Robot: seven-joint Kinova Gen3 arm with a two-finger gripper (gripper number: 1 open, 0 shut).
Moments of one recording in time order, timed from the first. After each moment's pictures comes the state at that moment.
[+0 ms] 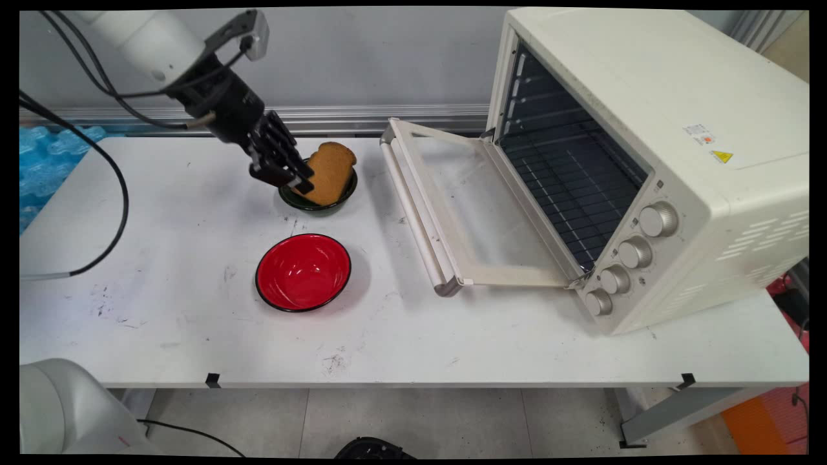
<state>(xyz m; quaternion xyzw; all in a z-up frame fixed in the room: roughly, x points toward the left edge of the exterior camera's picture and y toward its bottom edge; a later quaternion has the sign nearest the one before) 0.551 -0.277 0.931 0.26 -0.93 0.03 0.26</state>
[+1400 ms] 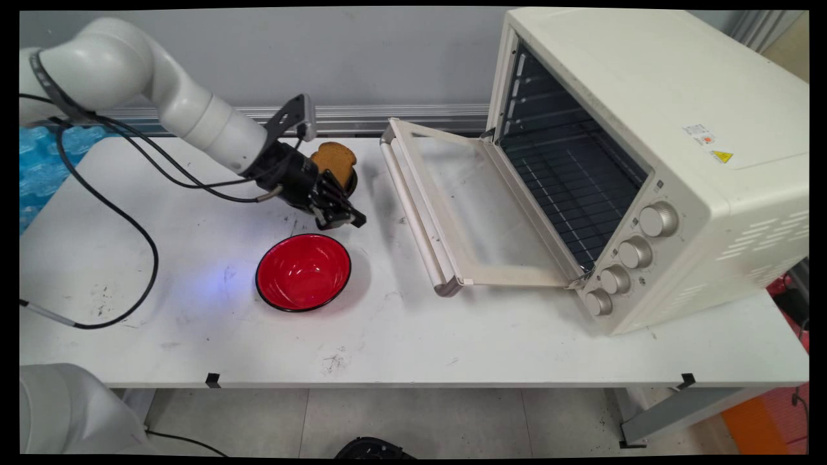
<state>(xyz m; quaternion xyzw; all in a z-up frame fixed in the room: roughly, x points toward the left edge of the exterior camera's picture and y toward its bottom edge) 0.521 -0.289 0.805 0.27 -0.90 0.06 0.33</state>
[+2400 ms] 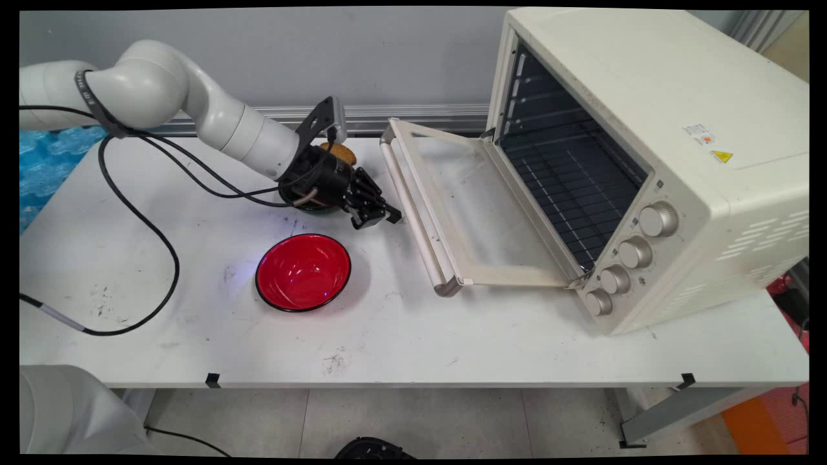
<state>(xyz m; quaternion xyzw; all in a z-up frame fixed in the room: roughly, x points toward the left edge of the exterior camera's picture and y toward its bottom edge) 0.485 -0.304 0.790 0.25 -0.89 0.08 0.38</state>
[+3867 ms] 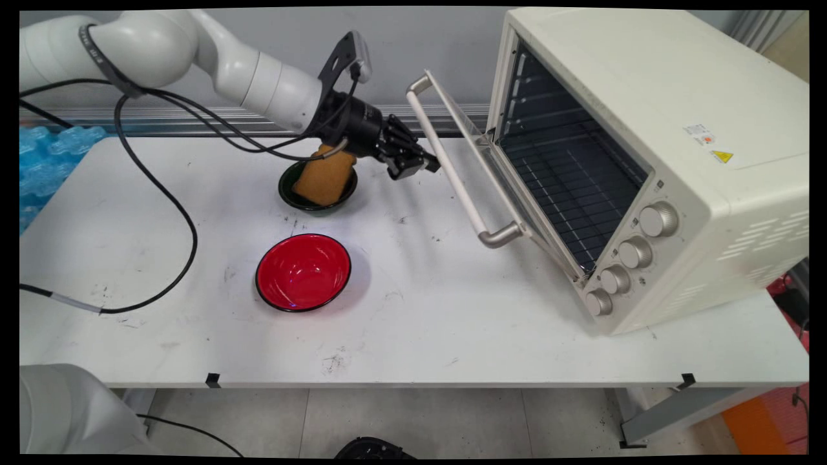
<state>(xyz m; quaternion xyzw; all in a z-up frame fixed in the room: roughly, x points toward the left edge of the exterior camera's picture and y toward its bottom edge) 0.453 -0.330 0.853 0.23 -0.86 0.13 0.44</state>
